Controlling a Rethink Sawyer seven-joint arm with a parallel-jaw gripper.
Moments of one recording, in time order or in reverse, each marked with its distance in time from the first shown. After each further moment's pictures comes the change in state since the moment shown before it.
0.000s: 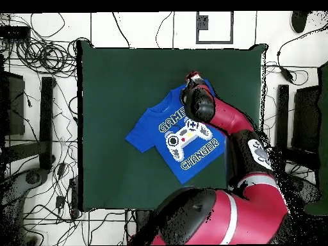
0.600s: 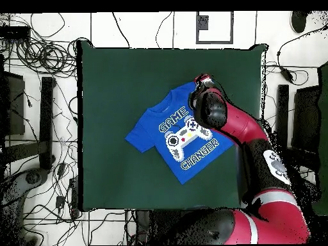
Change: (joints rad) arm -0.041 -0.118 0.000 0.107 0.000 0.000 0.000
